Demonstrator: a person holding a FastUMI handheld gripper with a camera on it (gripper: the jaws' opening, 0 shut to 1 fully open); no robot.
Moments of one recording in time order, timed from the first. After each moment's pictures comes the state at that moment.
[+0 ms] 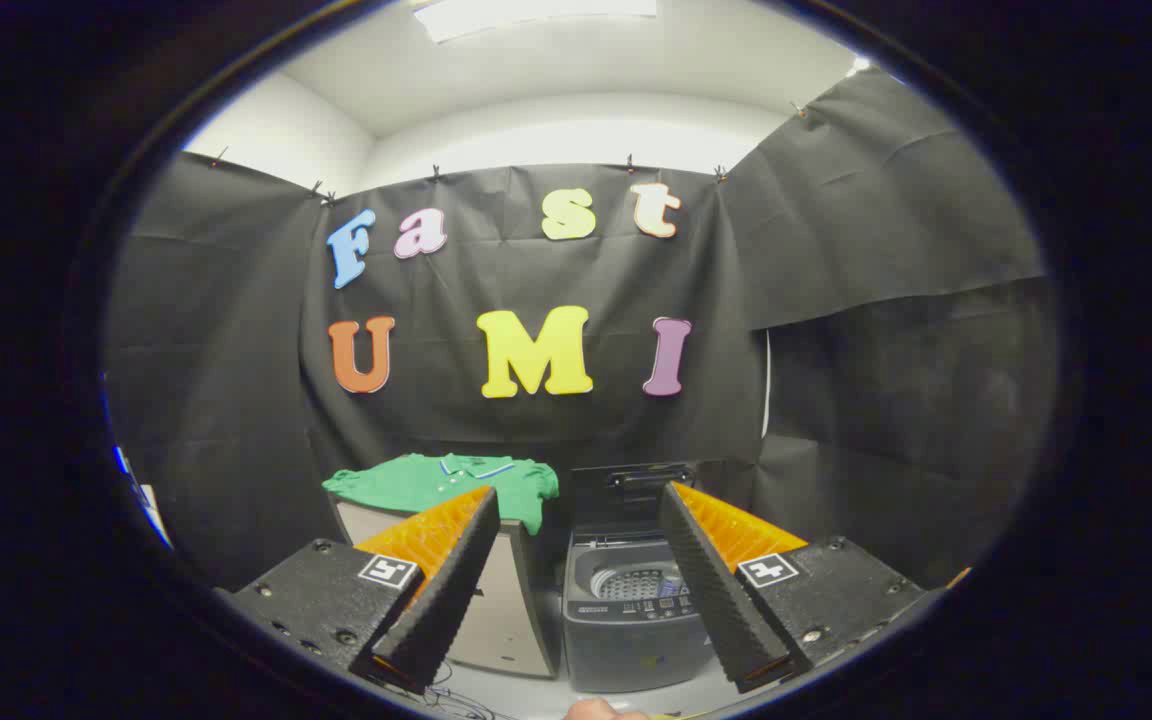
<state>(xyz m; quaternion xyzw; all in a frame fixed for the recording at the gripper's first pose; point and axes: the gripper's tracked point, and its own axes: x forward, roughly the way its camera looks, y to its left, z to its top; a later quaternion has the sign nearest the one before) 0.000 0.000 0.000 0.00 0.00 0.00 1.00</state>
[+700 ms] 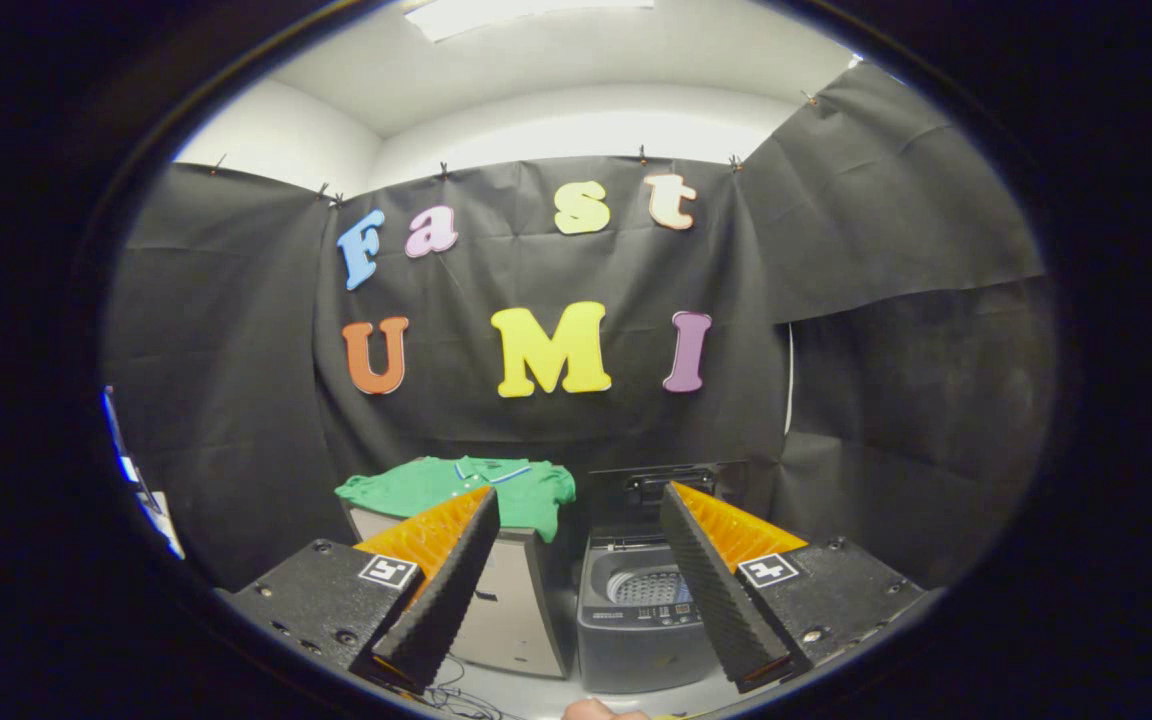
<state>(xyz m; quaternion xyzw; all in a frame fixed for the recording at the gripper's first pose) 0.028 0.008 0.018 0.01 0.02 0.02 1.00</state>
